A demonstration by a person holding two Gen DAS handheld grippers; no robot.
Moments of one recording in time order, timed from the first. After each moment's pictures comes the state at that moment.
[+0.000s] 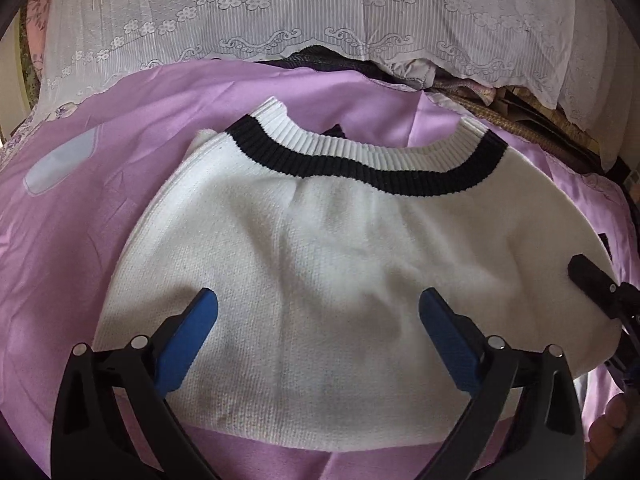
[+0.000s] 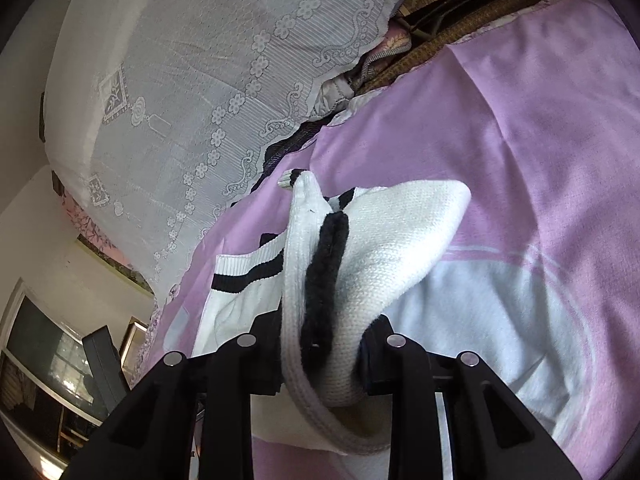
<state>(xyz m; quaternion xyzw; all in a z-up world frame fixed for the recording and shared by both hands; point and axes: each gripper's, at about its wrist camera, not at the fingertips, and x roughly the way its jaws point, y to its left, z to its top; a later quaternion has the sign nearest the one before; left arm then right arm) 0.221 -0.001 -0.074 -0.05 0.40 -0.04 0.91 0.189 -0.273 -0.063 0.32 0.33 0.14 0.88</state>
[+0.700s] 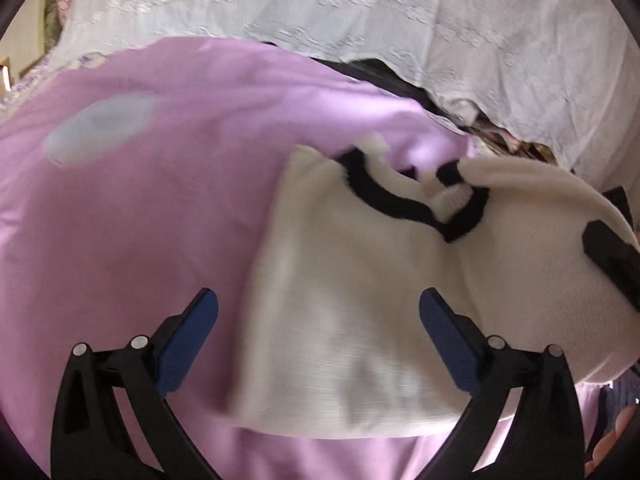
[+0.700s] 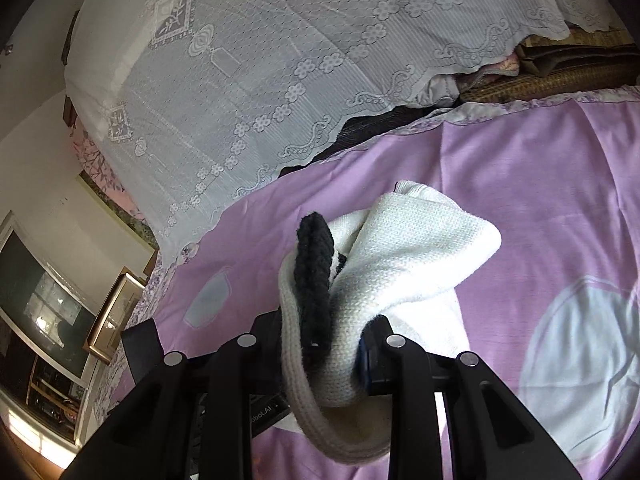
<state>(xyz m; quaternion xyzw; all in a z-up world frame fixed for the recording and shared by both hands) 0.233 0.106 -0.054 -0.14 0.42 -0.02 0.90 0.205 -0.117 0.023 0.22 0.36 0.17 0.89</state>
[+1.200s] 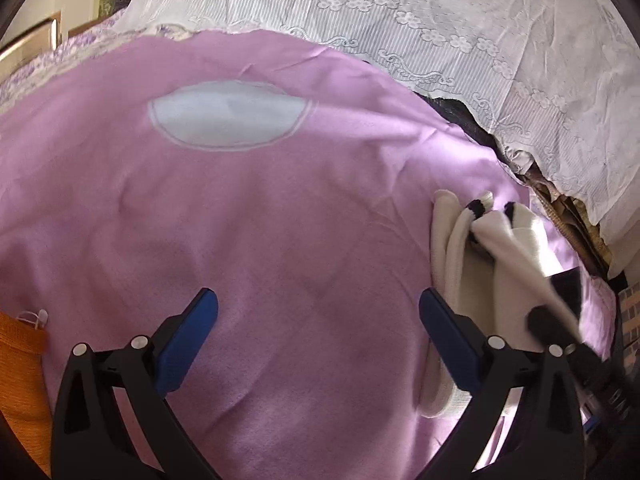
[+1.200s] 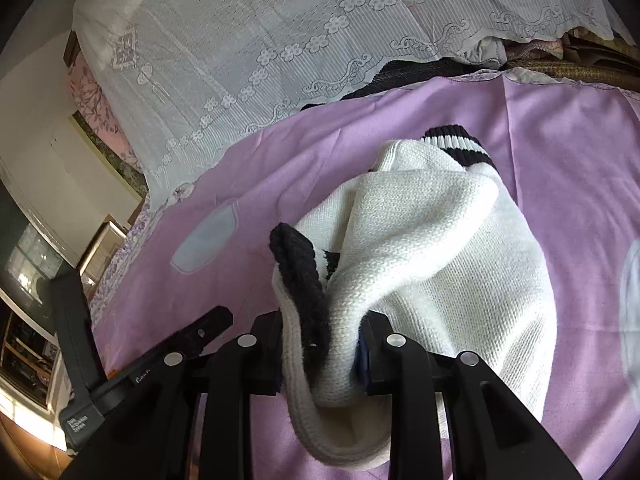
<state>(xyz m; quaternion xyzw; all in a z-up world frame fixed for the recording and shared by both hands) 0.211 0.221 -0.073 -0.19 0.41 0.03 0.89 0.197 -0.010 -0.029 0.15 0.41 0.17 0.89</state>
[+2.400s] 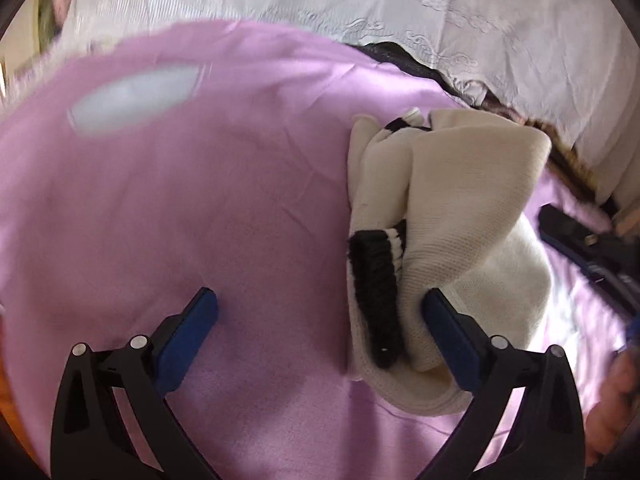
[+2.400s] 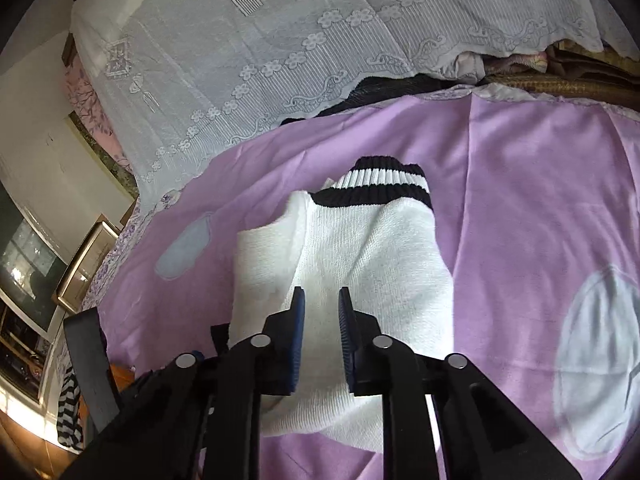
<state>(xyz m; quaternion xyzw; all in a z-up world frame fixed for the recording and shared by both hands) 0.210 0.161 -0.084 -0.16 0.45 -0.05 0.88 0.218 -0.067 -0.014 0.14 0.41 0.17 0.89</state>
